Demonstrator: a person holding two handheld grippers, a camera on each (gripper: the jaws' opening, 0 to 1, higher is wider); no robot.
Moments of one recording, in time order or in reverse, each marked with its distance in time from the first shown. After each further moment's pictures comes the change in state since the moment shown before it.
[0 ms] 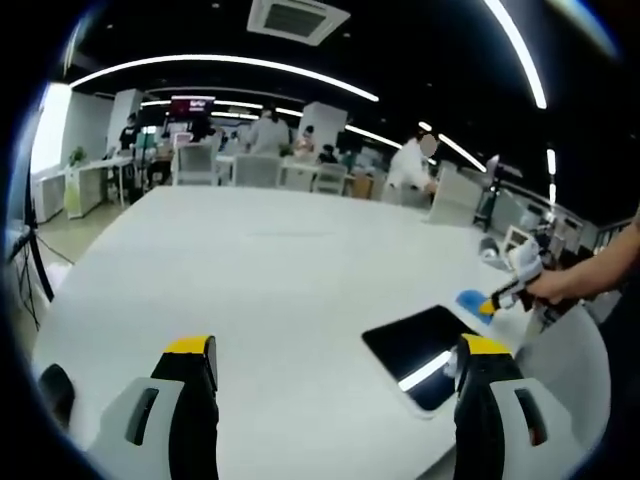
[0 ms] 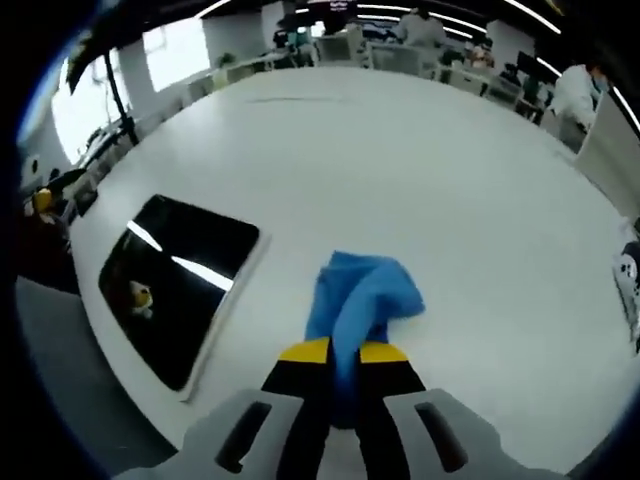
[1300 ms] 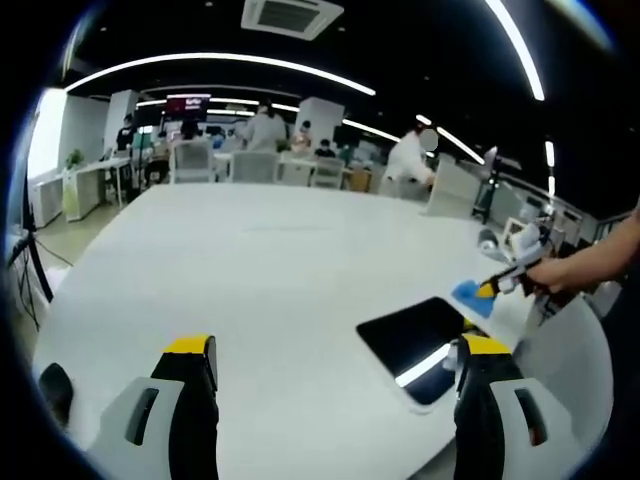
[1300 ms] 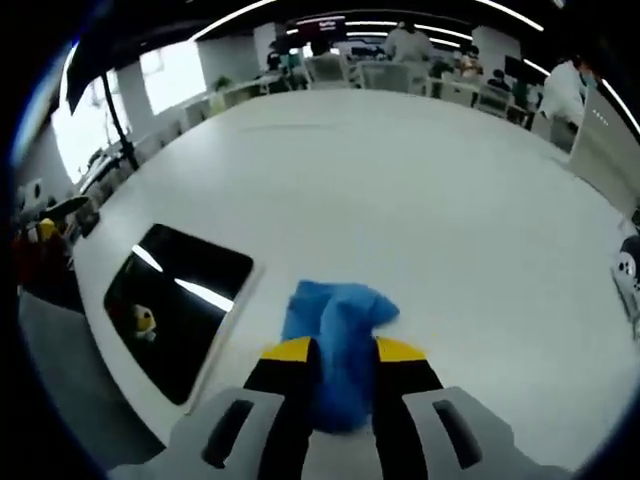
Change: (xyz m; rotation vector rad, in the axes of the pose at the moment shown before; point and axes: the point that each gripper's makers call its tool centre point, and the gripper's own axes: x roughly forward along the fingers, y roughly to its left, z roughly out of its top) left arm 0.003 -0.007 -0.008 0.018 0.027 -0.001; right arm -0.004 -0.008 0.018 -0.050 -0.083 -0.021
